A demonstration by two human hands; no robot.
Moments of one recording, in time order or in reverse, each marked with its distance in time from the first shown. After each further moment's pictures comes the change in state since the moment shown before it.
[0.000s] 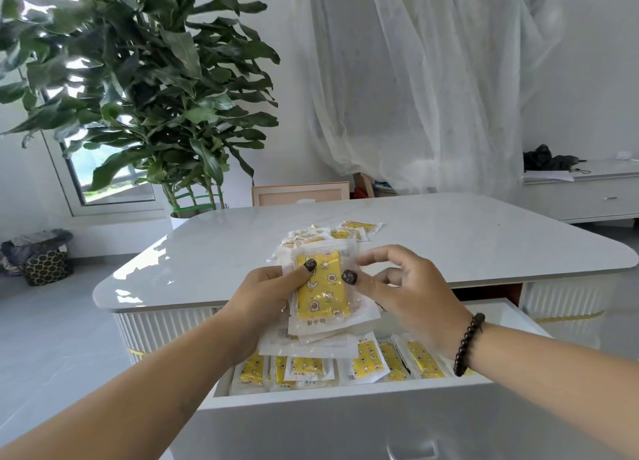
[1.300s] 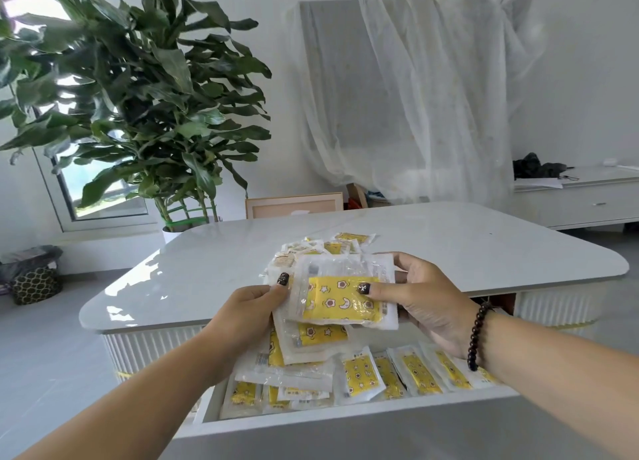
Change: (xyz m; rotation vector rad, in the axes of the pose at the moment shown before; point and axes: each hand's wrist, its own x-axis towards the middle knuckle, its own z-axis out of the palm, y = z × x) left_hand 0.013 -0.006 -0.010 0.171 0.080 0.019; right_hand 0.016 0.003 -0.023 0.386 -0.042 0.351
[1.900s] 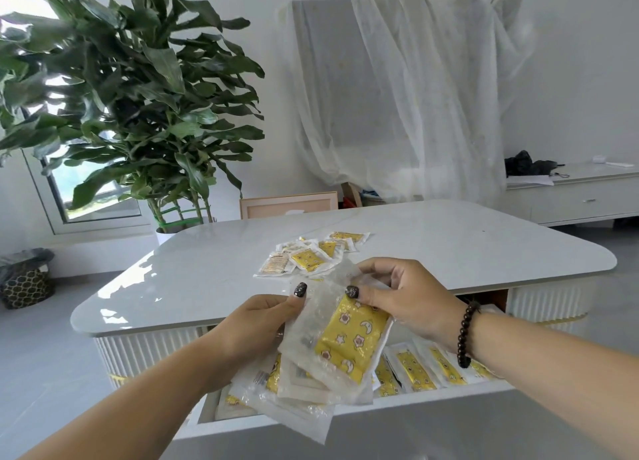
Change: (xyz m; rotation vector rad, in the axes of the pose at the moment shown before) left_hand -0.010 0.000 0.009 0.004 -0.252 0.035; right_hand 0.001 0.003 0.001 -0.226 -0.081 -0.149
